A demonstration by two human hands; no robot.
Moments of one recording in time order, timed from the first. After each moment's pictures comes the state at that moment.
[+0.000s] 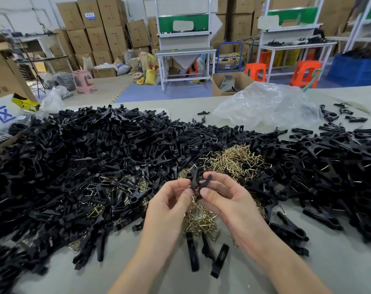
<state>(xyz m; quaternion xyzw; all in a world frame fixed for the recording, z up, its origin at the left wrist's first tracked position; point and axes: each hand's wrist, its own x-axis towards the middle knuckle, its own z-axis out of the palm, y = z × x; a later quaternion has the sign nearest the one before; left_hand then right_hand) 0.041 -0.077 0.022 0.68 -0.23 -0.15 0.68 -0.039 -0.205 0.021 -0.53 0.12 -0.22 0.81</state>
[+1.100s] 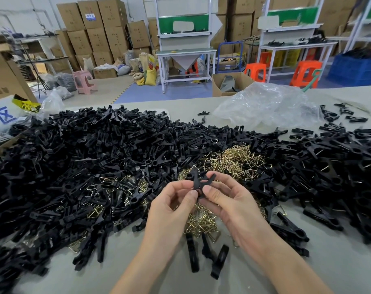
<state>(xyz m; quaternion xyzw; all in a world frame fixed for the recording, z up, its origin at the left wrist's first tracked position) 0.040 -0.080 0.018 0.66 -0.25 -0.15 0.69 -0.034 -0.209 0.015 -0.45 0.13 -0.23 0.85</state>
